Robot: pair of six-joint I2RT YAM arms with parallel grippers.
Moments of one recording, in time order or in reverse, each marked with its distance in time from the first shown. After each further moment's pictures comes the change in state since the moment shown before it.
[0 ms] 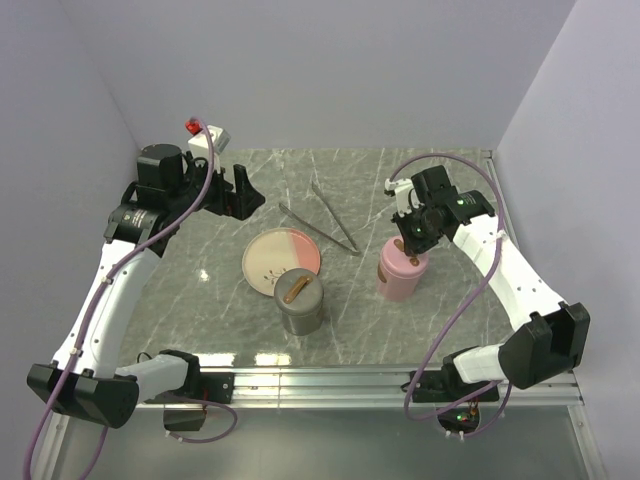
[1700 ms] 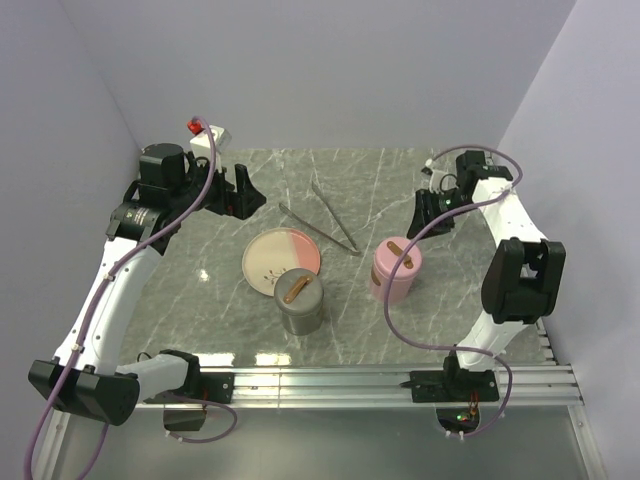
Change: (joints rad) left arm 0.000 0.013 0.000 0.000 0.004 -0.008; right arm -0.395 0.372 0.175 -0.024 -0.497 0.000
